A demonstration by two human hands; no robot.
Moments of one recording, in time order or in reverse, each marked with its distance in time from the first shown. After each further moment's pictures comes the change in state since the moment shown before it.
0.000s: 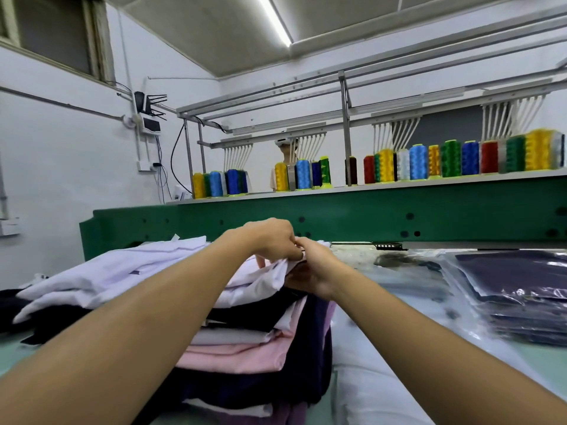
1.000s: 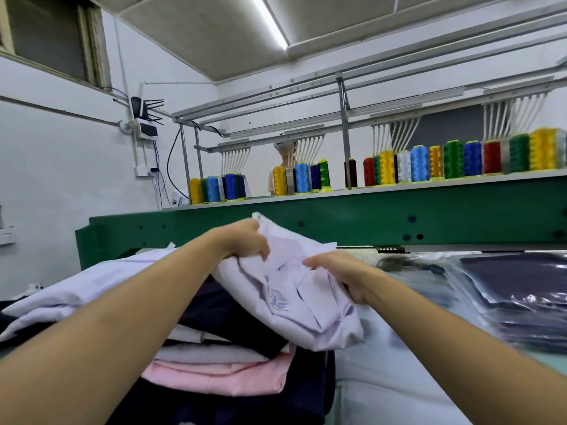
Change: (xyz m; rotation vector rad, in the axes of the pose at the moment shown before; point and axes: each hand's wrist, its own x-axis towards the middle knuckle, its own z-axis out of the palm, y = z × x) left_hand 0.009 -0.048 -0.009 -0.376 0.017 -0.255; right_hand 0.016 -0.011 -0.058 -0.383 0.021 -0.029
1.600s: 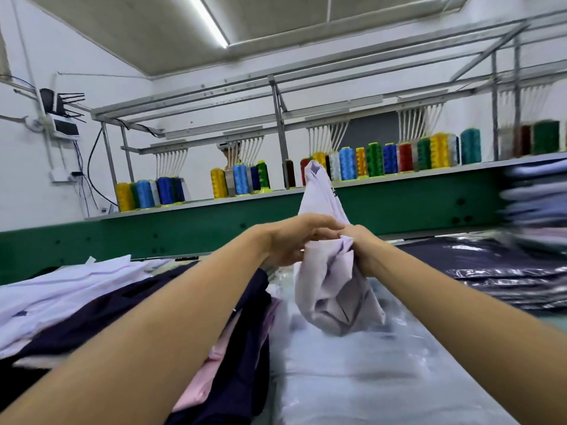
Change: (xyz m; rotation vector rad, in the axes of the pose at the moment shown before) left_hand -0.019 0.165 0.083 -0.656 -0.705 0.359; right_hand -0.041 -0.004 -0.136 0.111 0.437 -0.096
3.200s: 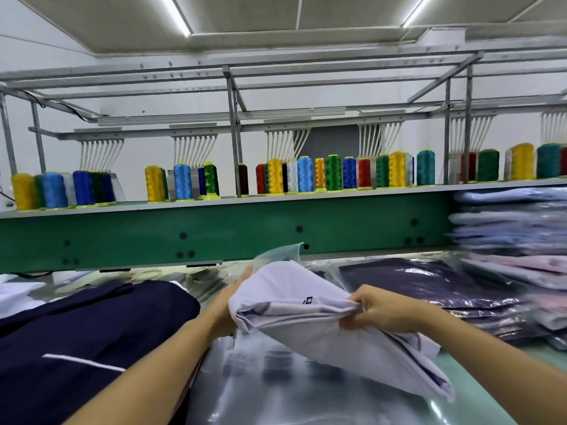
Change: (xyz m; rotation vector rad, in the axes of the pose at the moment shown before) left_hand 0.137 -0.138 -0.035 0.652 0.628 0.281; right_hand 0.034 0.066 -0.156 -0.900 -0.505 -0.288
